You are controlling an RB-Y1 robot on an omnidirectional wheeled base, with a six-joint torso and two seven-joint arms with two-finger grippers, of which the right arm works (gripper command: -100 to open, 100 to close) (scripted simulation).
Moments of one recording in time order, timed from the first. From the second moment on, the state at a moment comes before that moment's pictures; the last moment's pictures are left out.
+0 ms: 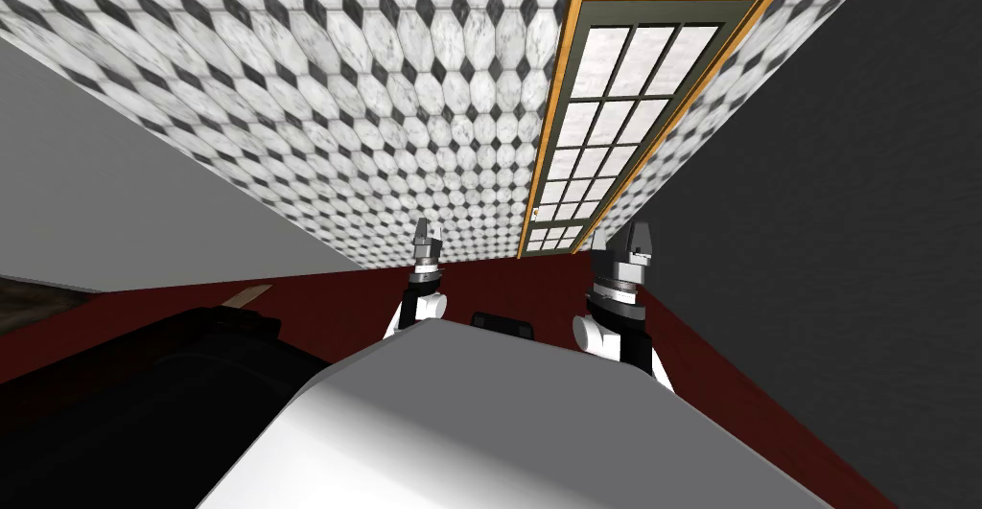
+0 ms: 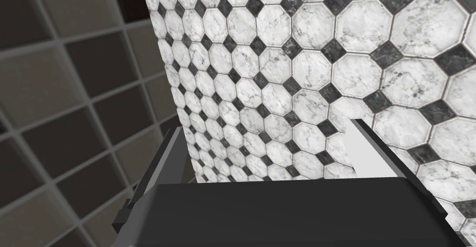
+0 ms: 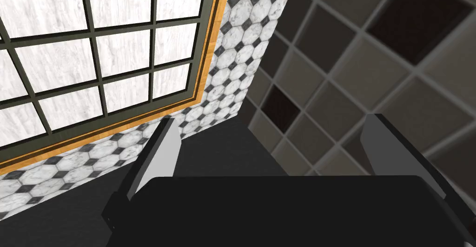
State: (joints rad) arm 0.48 -0.01 0.06 -2.25 0.04 -0.54 0.05
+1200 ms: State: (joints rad) arm 0.40 -0.05 0.02 -1.99 0.09 -0.60 0.24
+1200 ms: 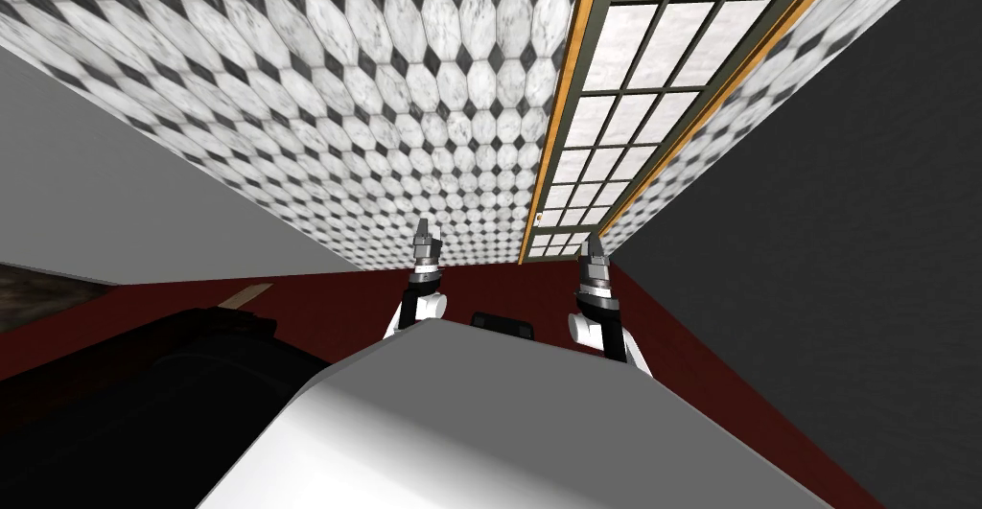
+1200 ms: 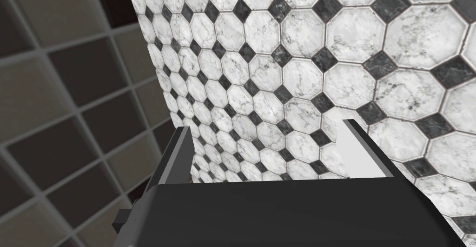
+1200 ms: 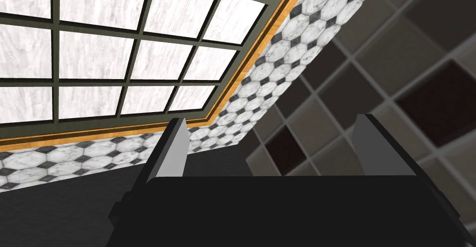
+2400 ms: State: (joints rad) arm 0.29 -0.09 -0.04 -1.68 0.14 -0.67 0.48
